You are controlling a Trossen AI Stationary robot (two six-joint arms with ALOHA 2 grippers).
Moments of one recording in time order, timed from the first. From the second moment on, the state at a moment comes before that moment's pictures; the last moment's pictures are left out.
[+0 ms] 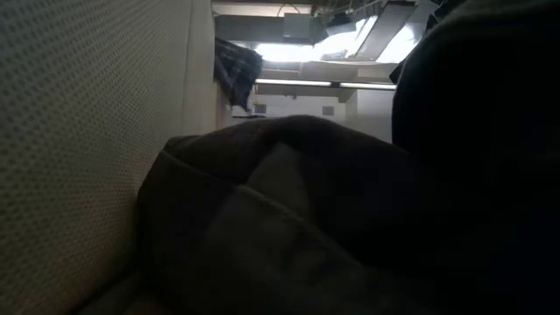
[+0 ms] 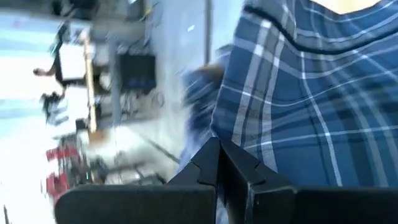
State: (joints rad) left arm 0.11 1.56 1.90 -1.57 -0.93 0.27; right arm 0.41 1.16 0.78 -0.40 0.78 0.30
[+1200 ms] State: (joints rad) left arm 0.67 1.39 1.59 -1.44 -0.36 0.13; right arm 0.41 1.16 0.78 -0.39 0.79 0.31
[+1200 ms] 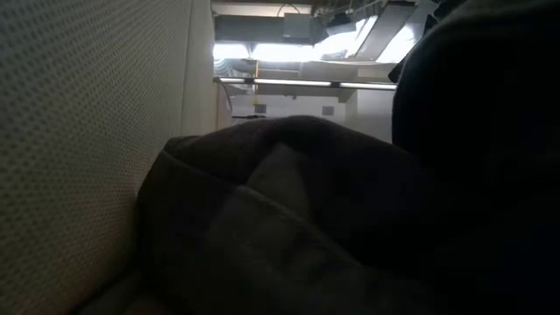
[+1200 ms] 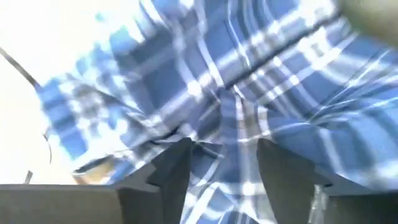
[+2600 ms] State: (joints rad) left arm 0.82 1.44 1.31 -0.93 -0.19 0.16; right arm 0.41 1.16 0.78 -0.39 0.84 0.30
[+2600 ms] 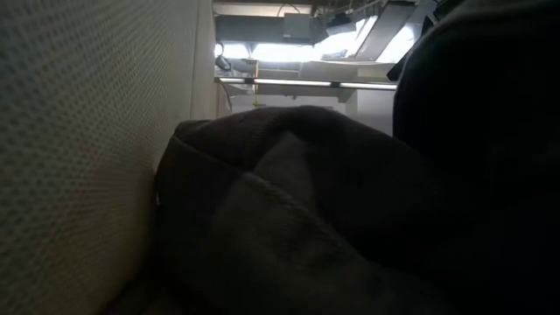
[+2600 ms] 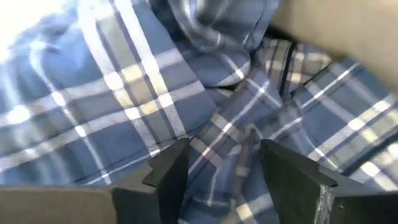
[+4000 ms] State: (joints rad) left arm 0.60 1.19 1.26 -1.12 -0.16 -0.07; right arm 0.41 1.16 0.78 -0.39 0.84 0.31
